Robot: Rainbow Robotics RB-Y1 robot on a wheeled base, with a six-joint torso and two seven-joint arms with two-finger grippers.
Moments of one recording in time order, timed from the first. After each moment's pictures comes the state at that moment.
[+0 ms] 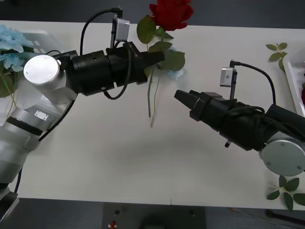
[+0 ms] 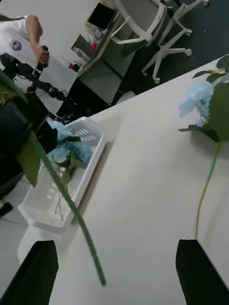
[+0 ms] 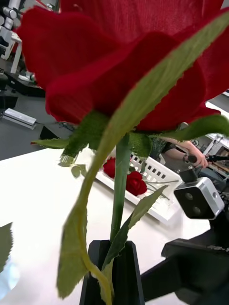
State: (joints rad) right arm -0.32 -0.97 0.77 -1.96 -1.45 -0.08 1.51; left arm -0.55 0.45 -0.30 -1.53 1.96 0.79 -2.63
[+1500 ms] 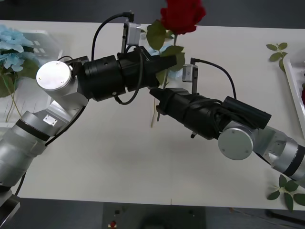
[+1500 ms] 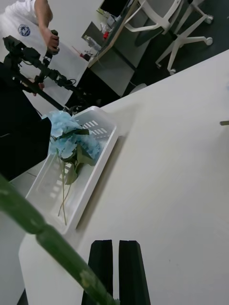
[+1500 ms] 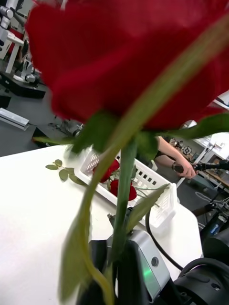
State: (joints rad) right arm -0.52 -0.73 0.89 -1.72 -1.40 -0.06 1.51; left arm -0.55 0.45 -0.38 -1.55 2.02 0.71 -2.63
